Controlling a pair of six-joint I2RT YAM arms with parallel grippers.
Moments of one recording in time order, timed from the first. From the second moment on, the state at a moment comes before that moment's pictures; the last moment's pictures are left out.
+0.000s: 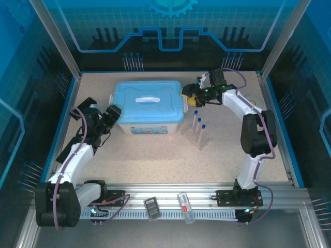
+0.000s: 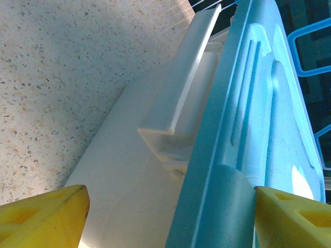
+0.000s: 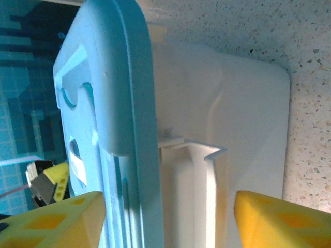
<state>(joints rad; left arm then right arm) 0.05 1.07 0.59 -0.06 0.22 -0.98 0.21 1.91 1.49 -0.43 -0.82 0.72</state>
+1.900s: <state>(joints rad) 0.22 1.36 0.66 0.34 0.42 -1.01 0.25 1.95 1.56 -0.38 -0.86 0.78</state>
